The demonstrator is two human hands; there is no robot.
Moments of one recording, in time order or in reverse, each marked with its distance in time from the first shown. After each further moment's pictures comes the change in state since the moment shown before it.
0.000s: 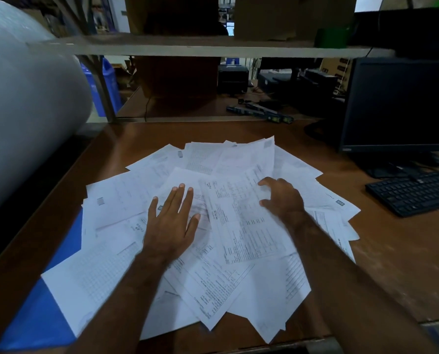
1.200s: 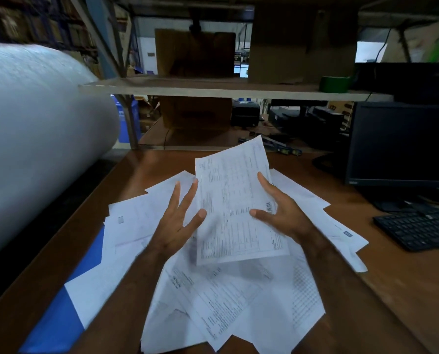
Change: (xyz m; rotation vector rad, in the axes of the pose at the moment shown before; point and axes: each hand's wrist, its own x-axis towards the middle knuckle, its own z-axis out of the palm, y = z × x) left_hand 0.021 -0.005 -0.070 -0.661 -0.034 -0.141; right_hand -0.035 -0.039 -0.058 0.648 -0.128 -0.311
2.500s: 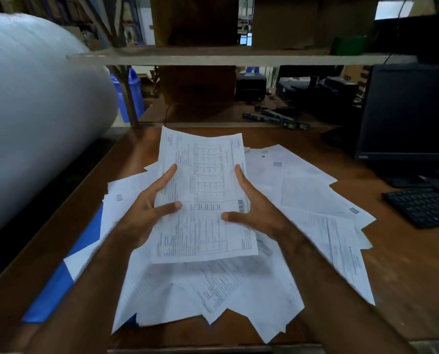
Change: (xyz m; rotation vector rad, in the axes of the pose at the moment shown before) left_hand -0.032 0.007 -0.036 -0.830 -0.122 -0.275; right_hand -0.004 0.017 0.058 0.151 -0.238 0.038
